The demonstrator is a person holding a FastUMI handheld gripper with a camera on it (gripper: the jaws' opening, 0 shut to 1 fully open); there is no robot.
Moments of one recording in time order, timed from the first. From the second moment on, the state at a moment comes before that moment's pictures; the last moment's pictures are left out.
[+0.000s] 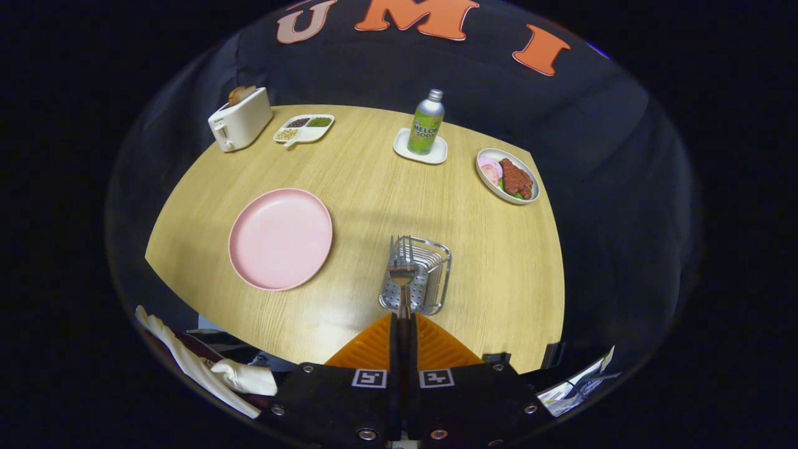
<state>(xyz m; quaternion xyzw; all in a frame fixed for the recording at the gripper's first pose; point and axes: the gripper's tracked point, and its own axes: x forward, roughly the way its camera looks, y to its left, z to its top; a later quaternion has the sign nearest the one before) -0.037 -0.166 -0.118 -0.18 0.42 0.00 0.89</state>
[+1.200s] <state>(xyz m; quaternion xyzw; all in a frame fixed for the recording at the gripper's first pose) 0.020 -0.166 -0.138 -0.20 0.51 0.03 0.83</state>
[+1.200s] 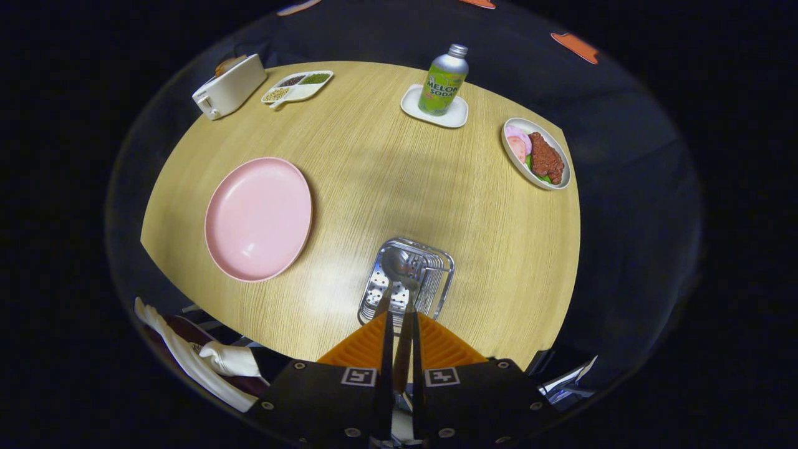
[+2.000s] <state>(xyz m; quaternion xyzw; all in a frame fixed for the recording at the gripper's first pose) 0.102 -0.101 0.026 -0.06 0.16 -0.03 0.98</state>
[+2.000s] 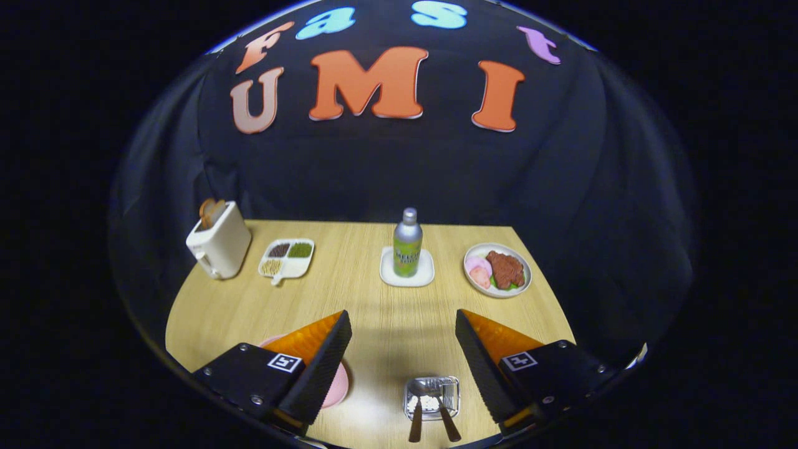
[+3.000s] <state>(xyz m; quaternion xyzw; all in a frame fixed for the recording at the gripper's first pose) 0.073 -0.048 0.088 -0.07 -0.02 -0.03 1.00</state>
